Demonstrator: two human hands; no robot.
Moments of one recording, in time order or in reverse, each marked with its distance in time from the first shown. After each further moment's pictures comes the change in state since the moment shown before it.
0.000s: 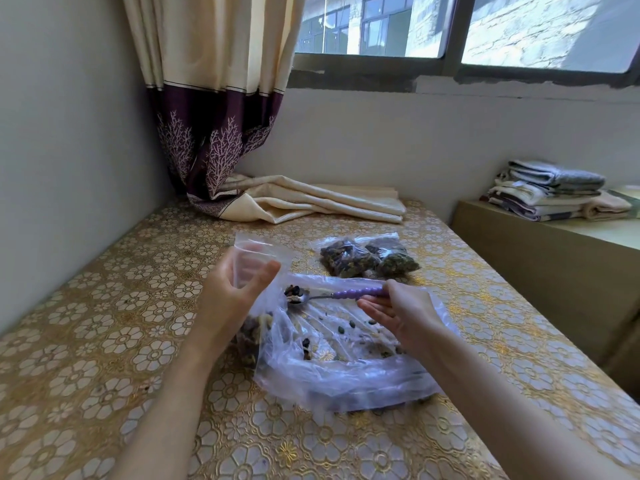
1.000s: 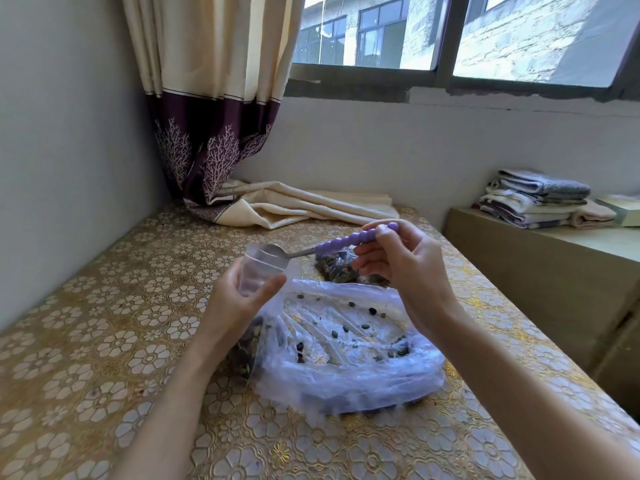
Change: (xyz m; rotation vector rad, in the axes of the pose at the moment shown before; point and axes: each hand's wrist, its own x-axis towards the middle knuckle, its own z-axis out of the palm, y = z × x) left_hand -0.004 0.006 0.008 0.003 -0.104 -0.039; right_hand -0.054 -0.048 0.008 -0.133 -0.314 -0.726
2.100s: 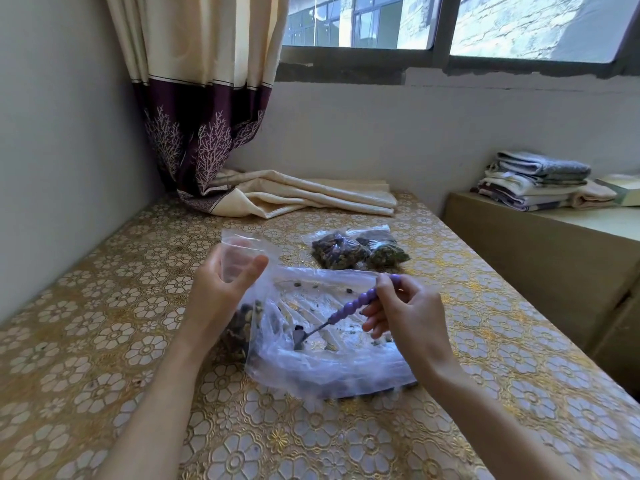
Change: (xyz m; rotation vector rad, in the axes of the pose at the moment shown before) left_hand 0.002 -0.009 -0.008 0.051 0.083 0.043; right_hand -0.047 0.052 -0.017 -0.200 0.128 0.113
